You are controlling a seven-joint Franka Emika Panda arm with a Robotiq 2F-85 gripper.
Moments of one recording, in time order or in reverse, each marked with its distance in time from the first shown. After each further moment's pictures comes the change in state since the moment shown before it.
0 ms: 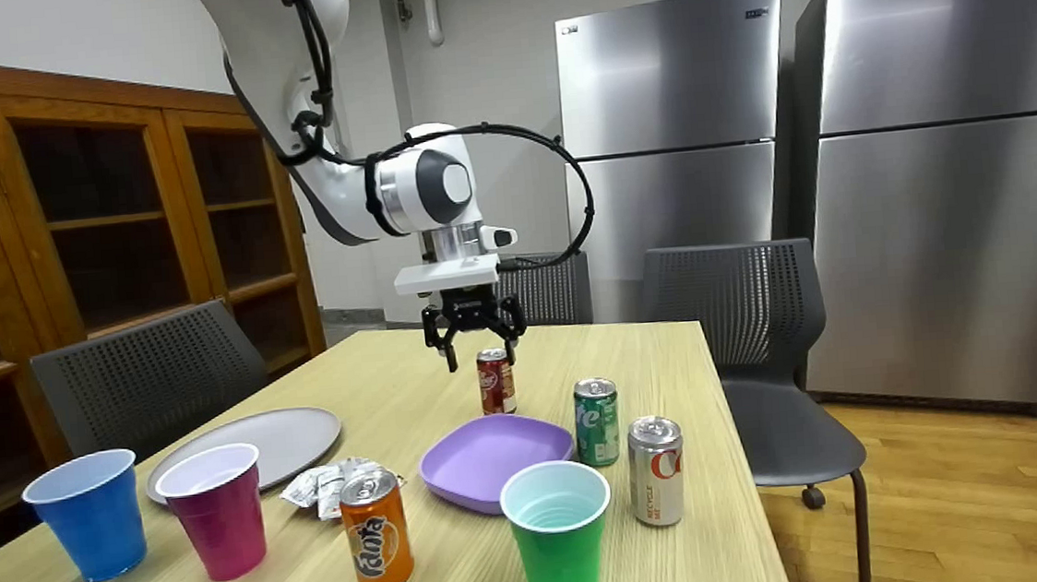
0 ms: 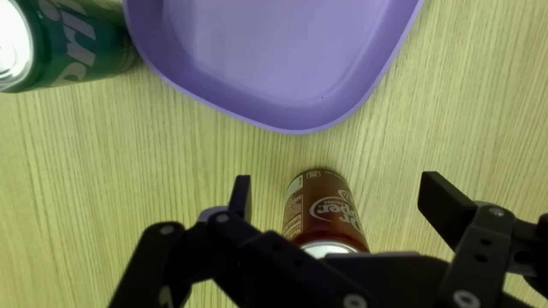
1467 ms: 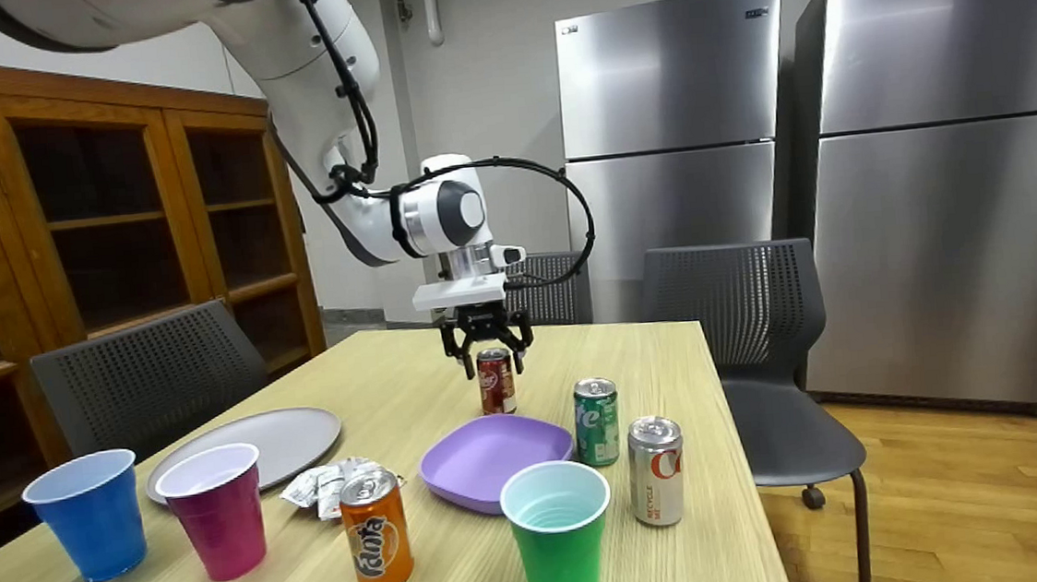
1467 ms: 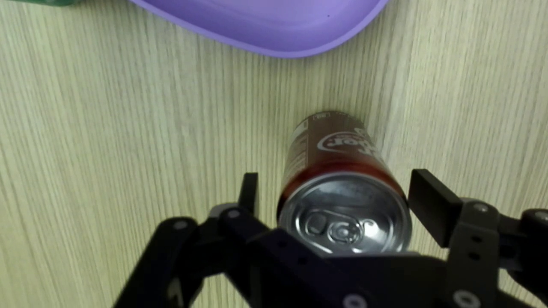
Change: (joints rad) arm 0.006 0.212 0.000 0.279 -0.001 -0.061 0.069
